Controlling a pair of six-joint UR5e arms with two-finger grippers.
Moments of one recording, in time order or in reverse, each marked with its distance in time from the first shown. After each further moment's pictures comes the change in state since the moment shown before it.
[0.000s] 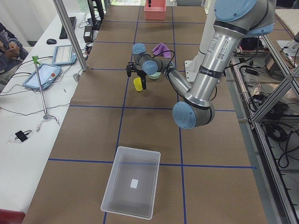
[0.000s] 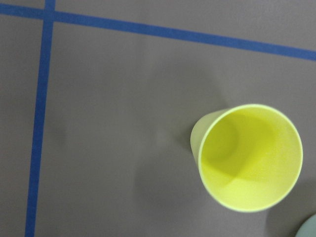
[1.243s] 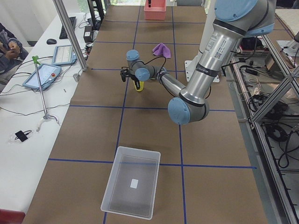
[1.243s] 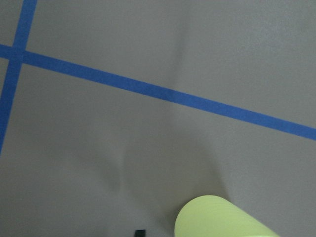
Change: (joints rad) left arm -0.003 -0.065 0.194 -0.202 0.000 -0.143; right arm -0.002 0.002 -0.006 0.000 0.000 0.000
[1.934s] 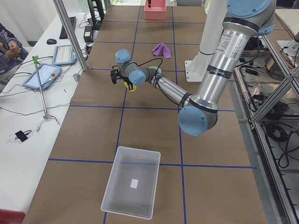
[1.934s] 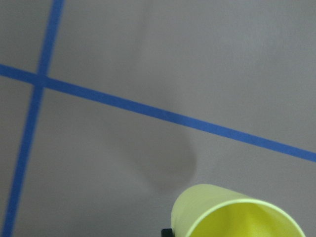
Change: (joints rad) left arm -0.281 0.197 -0.154 0.010 -0.249 0.275; right arm -0.007 0.004 0.000 0.000 0.000 0.002
